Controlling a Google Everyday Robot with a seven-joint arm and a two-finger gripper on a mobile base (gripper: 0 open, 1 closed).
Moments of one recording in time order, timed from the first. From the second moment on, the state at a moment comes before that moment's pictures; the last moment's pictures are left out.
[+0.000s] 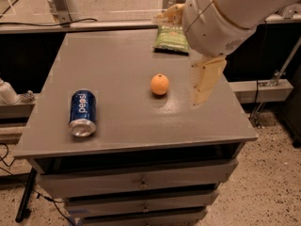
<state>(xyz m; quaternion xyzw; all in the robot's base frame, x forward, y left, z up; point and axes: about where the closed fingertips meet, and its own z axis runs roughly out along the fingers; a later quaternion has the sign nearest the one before) 0.464 -0.048 1.010 -0.82 0.49 -0.08 0.29</state>
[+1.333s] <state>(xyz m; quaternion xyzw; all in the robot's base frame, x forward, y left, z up) 0.506 -0.009 0.987 -0.91 0.33 -0.11 0.22</state>
